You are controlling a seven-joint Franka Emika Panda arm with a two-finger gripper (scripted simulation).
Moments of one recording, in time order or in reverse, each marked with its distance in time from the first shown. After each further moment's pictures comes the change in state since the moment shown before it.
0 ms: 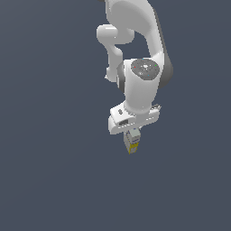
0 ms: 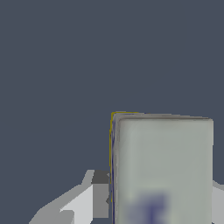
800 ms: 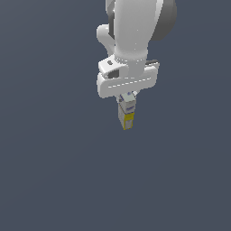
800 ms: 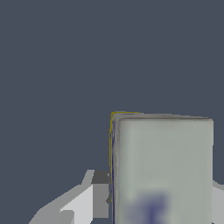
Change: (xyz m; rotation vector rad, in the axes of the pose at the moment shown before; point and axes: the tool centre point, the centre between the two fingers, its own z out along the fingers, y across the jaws) arm -0.067 0.010 -0.132 0.000 0.001 0.000
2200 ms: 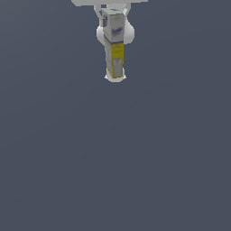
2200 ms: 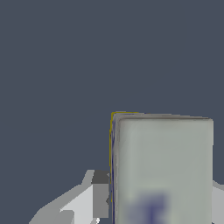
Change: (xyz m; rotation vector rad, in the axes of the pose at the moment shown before) arm -0.096 0.018 -0.207 0.000 0.001 0.001
